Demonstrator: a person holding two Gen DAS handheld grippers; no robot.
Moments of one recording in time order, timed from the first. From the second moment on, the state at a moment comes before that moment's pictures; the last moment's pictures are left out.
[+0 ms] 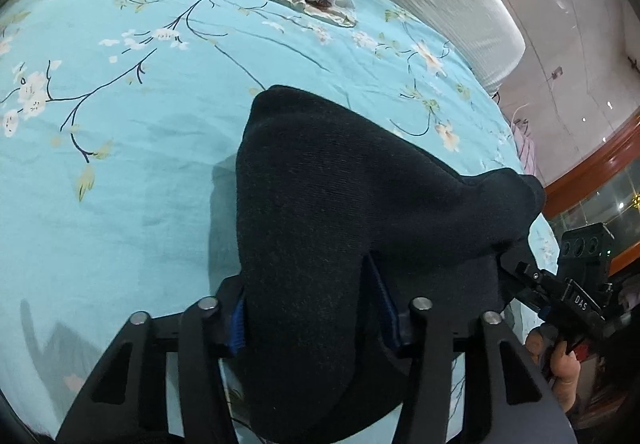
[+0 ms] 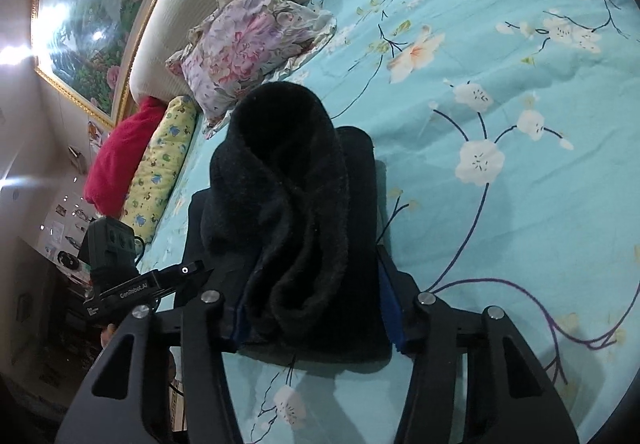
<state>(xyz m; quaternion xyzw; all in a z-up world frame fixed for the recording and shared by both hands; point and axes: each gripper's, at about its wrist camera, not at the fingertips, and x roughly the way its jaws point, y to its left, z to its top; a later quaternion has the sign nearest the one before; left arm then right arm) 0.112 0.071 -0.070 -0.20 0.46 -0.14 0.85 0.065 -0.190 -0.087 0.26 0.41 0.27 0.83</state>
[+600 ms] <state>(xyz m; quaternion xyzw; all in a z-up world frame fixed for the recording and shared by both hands) 0.080 0.057 -0.030 -0.15 0.43 -0.11 0.88 0.046 -0.177 -0.067 0.25 0.39 0.28 0.84</state>
